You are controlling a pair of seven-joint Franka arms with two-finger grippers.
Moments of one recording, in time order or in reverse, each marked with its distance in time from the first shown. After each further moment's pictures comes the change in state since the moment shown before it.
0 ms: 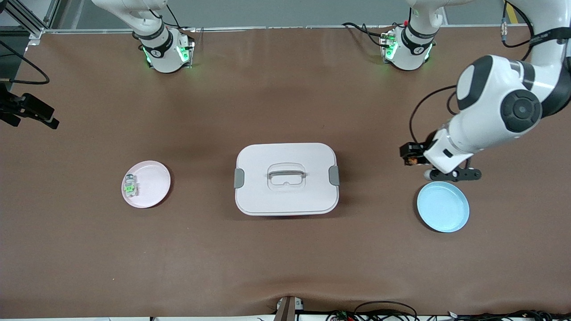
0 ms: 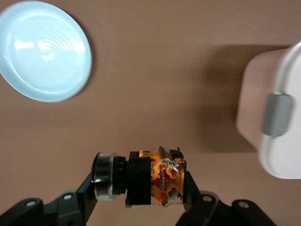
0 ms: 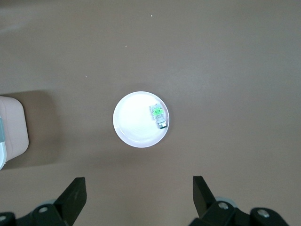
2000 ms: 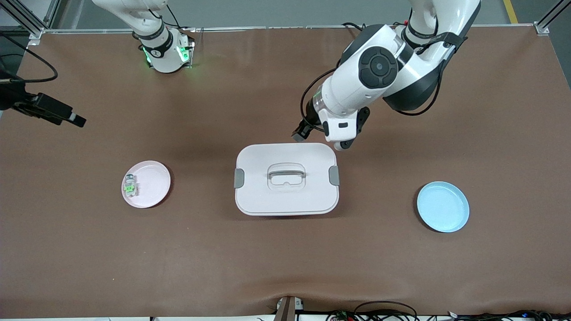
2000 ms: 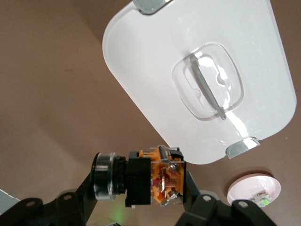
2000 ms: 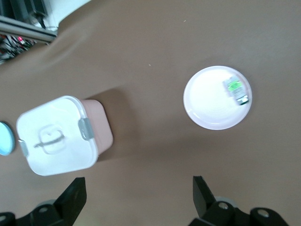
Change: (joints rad) left arm -0.338 0.185 -0.128 0.273 -0.121 0.080 -1.330; right arm -0.026 -0.067 -0.014 -0.185 0.398 0.083 0.124
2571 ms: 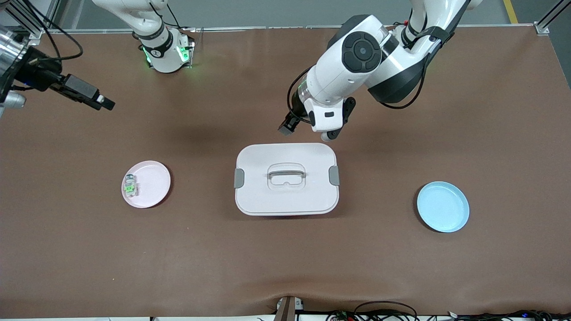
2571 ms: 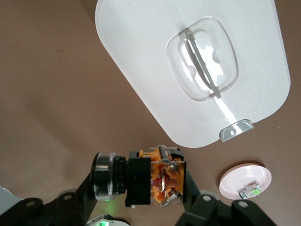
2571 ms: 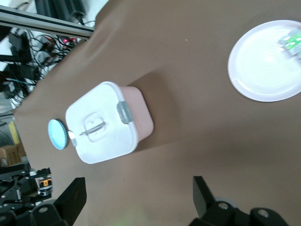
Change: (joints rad) left arm -0.043 0.001 0.000 0.014 0.000 0.026 -0.056; right arm 0.001 -0.242 0.053 -0.336 0.229 0.161 0.030
